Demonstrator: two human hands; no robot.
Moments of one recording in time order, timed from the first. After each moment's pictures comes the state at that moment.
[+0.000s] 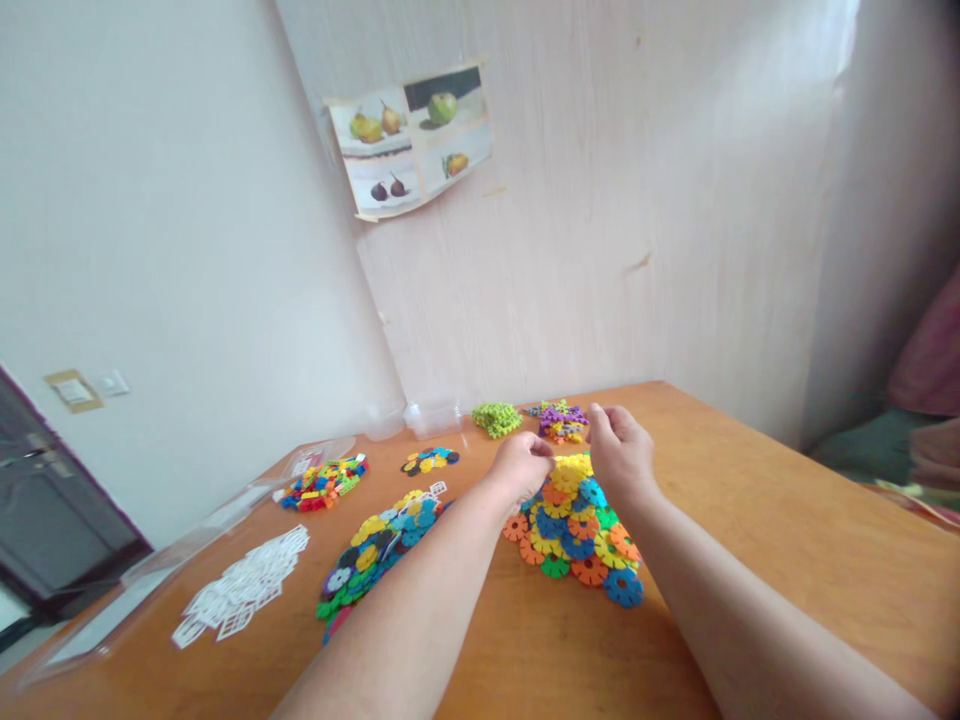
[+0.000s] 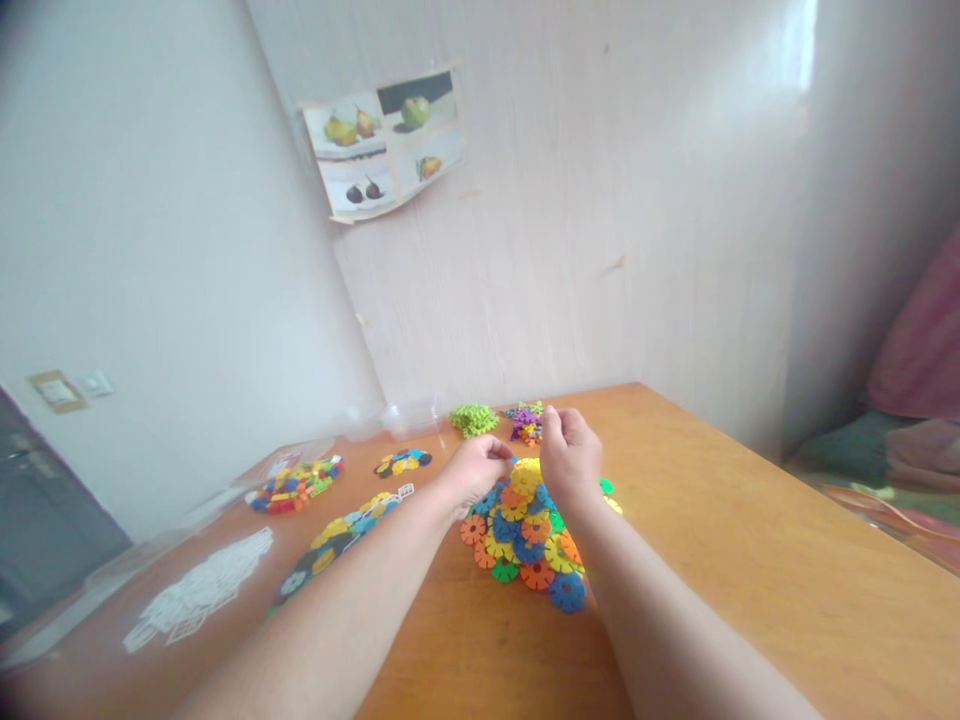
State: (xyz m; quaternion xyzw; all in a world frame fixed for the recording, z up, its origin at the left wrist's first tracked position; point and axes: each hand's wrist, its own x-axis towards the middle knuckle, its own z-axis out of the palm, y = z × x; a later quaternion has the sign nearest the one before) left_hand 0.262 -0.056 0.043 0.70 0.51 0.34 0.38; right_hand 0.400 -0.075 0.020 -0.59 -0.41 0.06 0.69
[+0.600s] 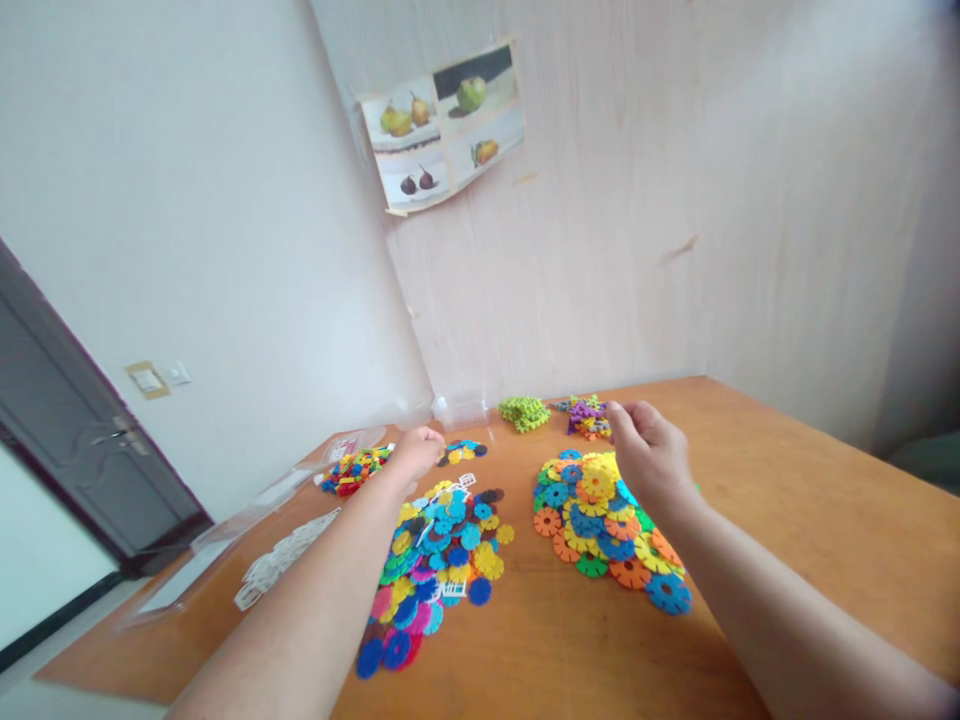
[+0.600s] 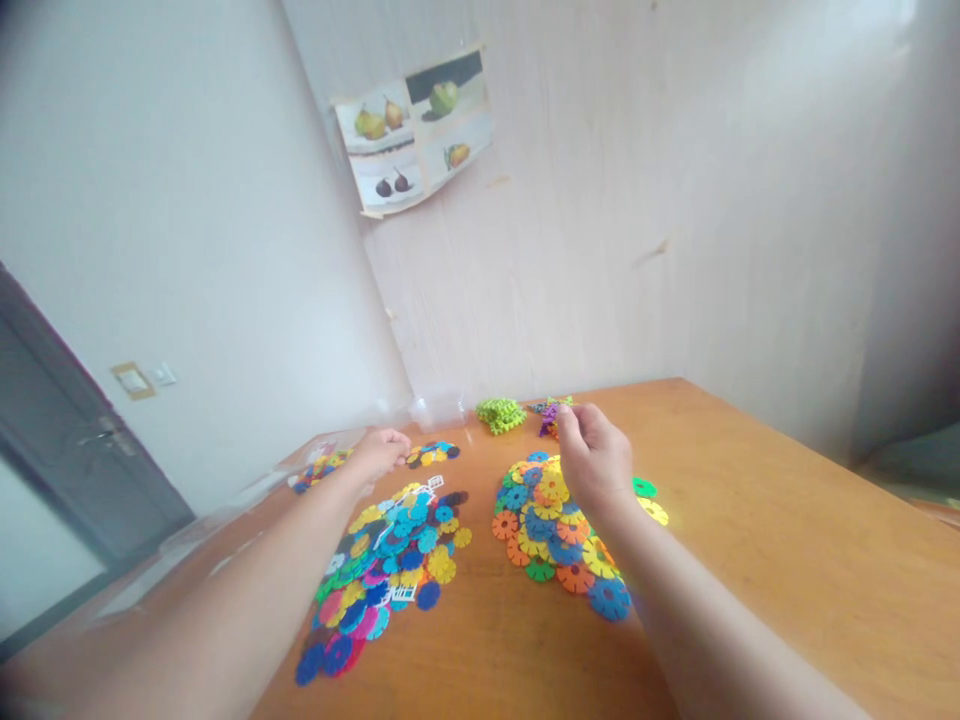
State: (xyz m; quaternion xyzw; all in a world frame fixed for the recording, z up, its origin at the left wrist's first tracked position) left_hand 0.077 -0.003 0.065 0.62 0.69 0.32 0.18; right_hand 0.382 -0.096 0.035 -0.57 -0.48 0.06 0.66
